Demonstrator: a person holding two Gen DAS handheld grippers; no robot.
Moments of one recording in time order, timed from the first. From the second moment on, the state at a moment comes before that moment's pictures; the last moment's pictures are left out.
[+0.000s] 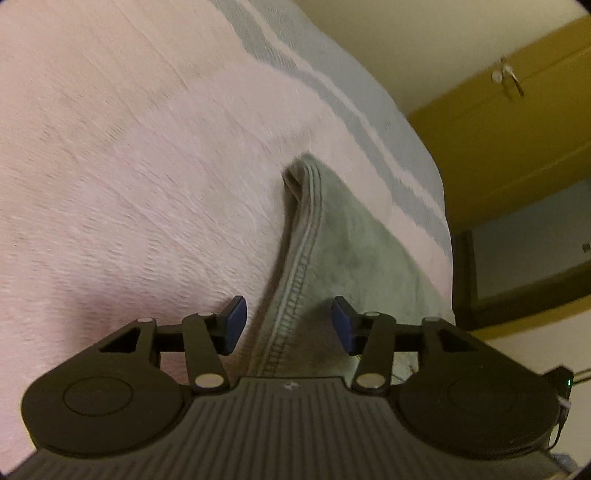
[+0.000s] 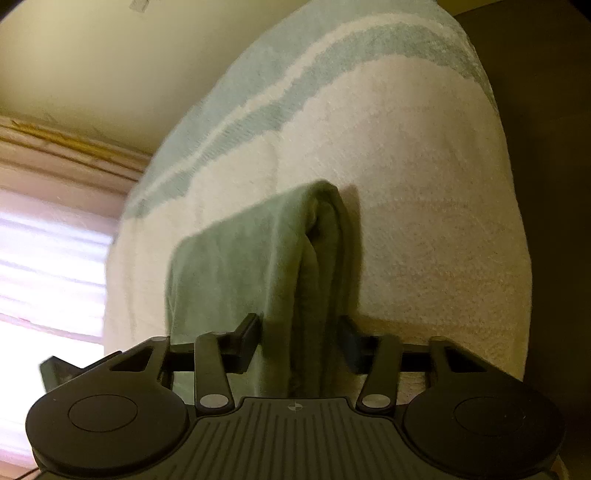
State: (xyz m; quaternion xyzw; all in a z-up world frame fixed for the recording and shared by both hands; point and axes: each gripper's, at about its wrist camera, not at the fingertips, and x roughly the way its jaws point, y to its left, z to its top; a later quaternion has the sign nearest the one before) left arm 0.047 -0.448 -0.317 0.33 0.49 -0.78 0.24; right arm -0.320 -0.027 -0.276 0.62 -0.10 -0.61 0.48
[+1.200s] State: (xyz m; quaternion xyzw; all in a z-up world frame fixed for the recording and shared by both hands) left arm 0.061 -0.417 -0.285 0.36 0.38 -0.82 0.24; right arm -0.294 -0.026 -0.262 0.59 0.01 -0.61 0.53
